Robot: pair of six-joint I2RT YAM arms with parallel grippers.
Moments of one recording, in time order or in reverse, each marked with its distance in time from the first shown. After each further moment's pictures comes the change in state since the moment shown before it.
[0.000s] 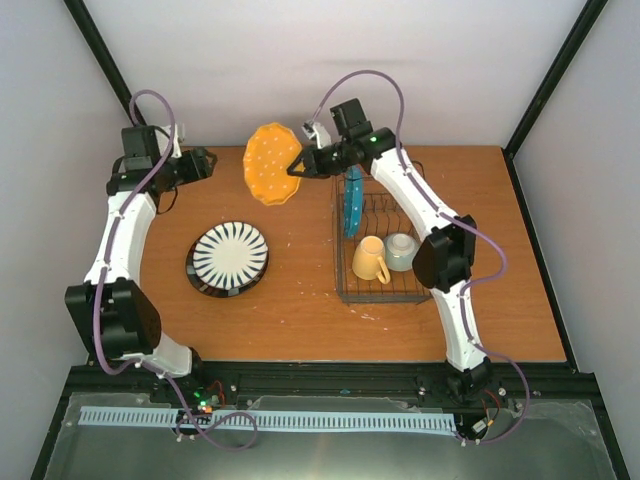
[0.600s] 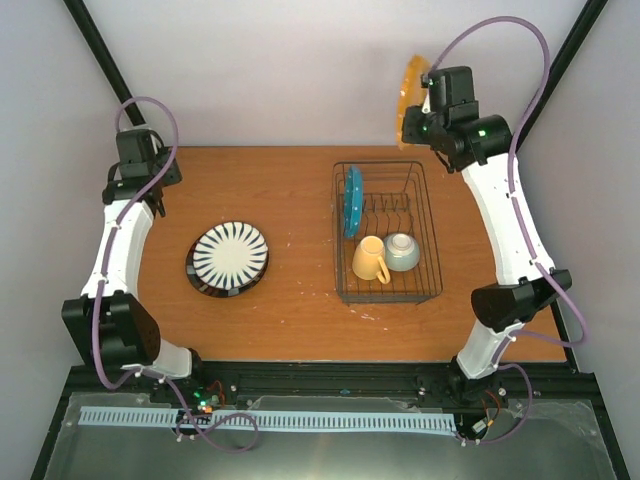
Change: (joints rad) left arm 0.000 -0.101 -0.051 0.037 -0.668 0.087; right arm -0.176 -0.500 -0.108 -0.193 0.905 -0.062
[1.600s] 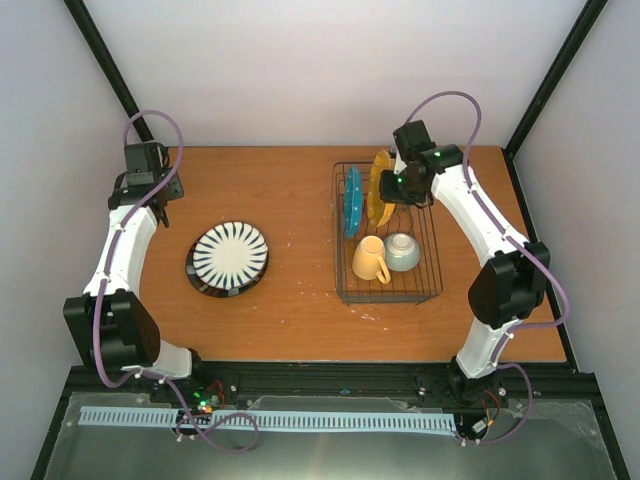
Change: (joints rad) left arm 0.000 0.006 -0.087 -0.033 -0.023 -0.011; right arm -0.010 0.018 -0.476 -0.029 -0.197 0.083
